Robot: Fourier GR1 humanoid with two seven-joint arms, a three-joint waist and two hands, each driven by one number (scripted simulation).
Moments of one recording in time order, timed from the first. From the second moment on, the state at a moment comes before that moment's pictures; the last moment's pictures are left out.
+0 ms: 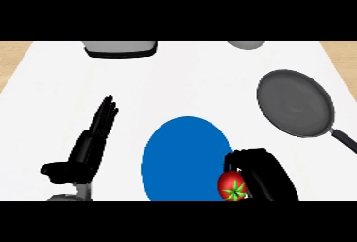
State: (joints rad) left arm -0.01 0.10 -0.16 -1.60 0.05 0.07 -0.09; right arm 0.03 -0.35 0.57 -1.87 0.99 -0.02 0.24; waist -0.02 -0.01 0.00
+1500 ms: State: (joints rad) left arm -0.04 0.06 -0.16 -1.57 0.02 0.04 -0.10; right arm -0.29 -0.36 -0.18 -1.29 0.57 -0.36 -0.20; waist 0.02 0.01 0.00
